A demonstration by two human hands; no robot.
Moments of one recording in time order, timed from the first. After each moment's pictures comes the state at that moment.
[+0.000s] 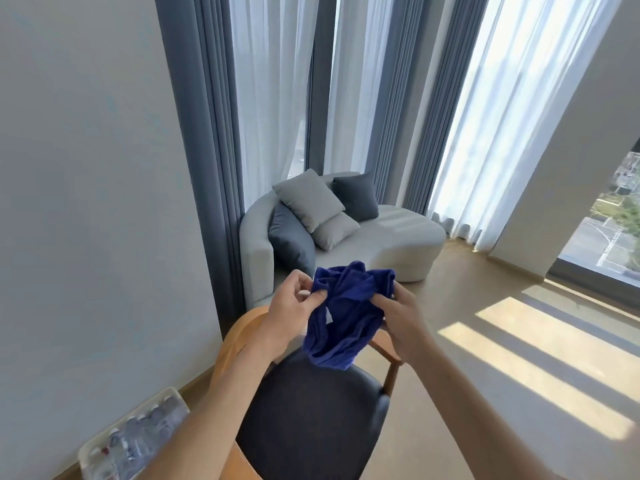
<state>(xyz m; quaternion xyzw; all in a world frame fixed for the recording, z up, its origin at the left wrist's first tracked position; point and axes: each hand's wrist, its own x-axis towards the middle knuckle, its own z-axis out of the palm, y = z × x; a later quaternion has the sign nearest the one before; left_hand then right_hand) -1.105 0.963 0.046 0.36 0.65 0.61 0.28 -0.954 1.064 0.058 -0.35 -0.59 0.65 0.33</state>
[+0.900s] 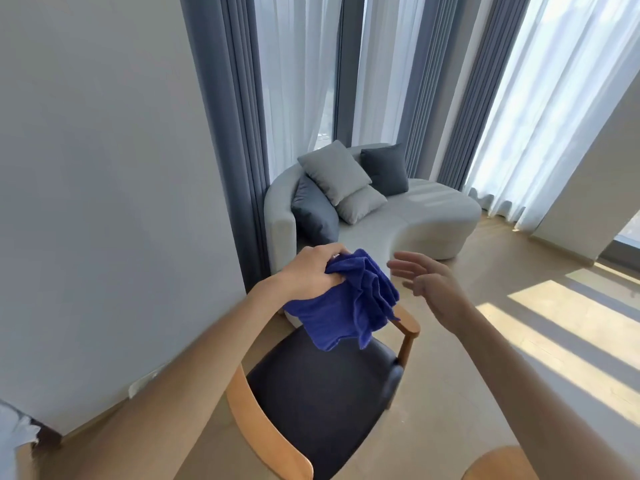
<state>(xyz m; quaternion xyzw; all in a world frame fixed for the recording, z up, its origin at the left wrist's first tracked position) -1.092 0.977 0.061 0.57 0.74 0.31 0.18 -0.902 1.125 0.037 -0.29 -0.66 0.65 0.24</state>
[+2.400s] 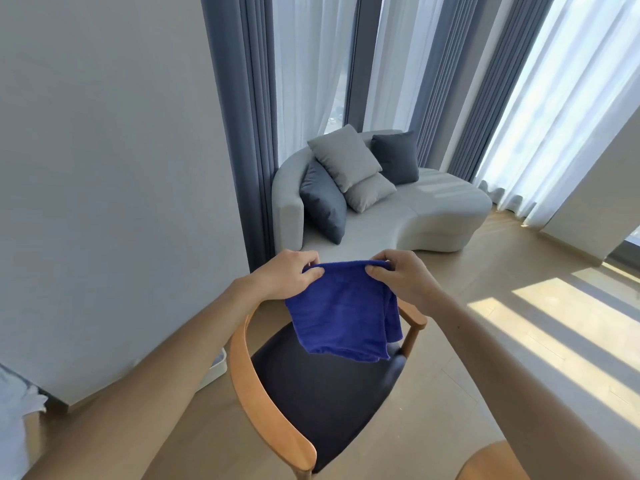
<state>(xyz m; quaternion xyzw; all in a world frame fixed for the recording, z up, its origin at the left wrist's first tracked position) -1.138 0.940 0.027 0.52 0.79 0.24 0.21 -0.962 1.093 0.035 -0.30 -0.83 0.45 0.13</state>
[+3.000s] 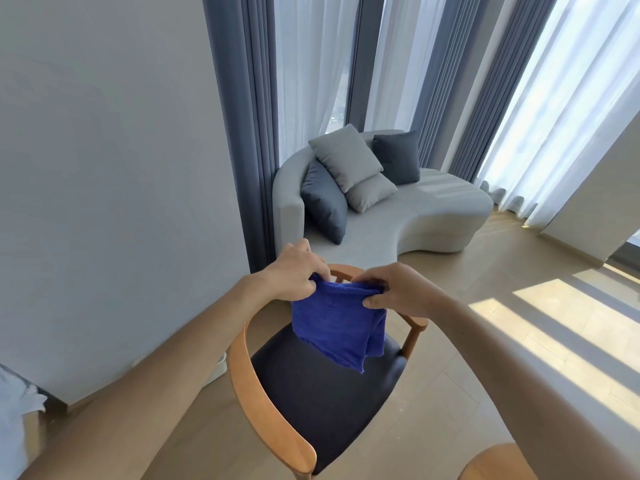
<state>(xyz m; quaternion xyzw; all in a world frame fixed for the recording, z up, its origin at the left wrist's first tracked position) -1.136 0.950 0.030 0.61 0.78 0.12 0.13 -0.959 1.094 0.037 -0.16 -0.94 0.31 -0.01</state>
